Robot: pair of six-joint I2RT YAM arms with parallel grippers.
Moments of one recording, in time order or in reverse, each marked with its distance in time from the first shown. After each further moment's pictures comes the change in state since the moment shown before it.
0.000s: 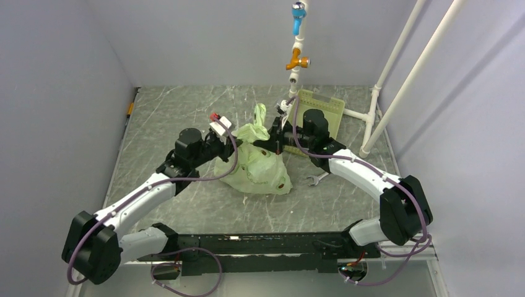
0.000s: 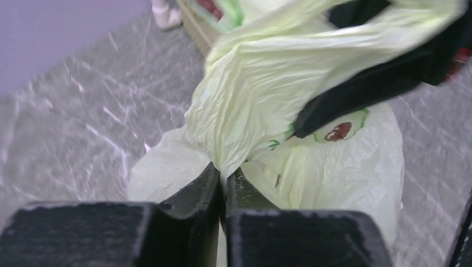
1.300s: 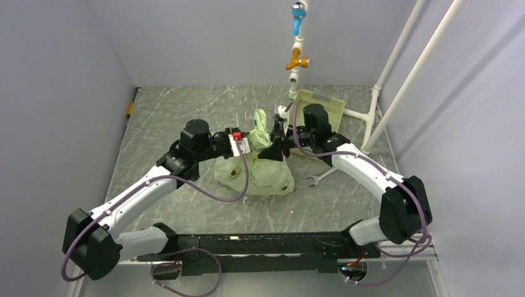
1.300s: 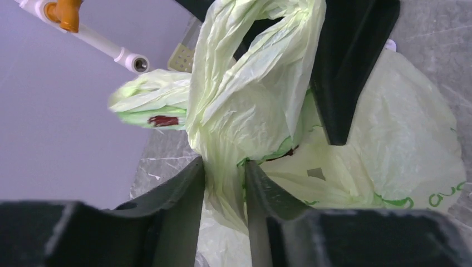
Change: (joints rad) left arm -0.074 0.011 0.169 -0.208 0.185 0.684; right arm -0.048 0.007 0.083 -0.307 -0.288 -0.333
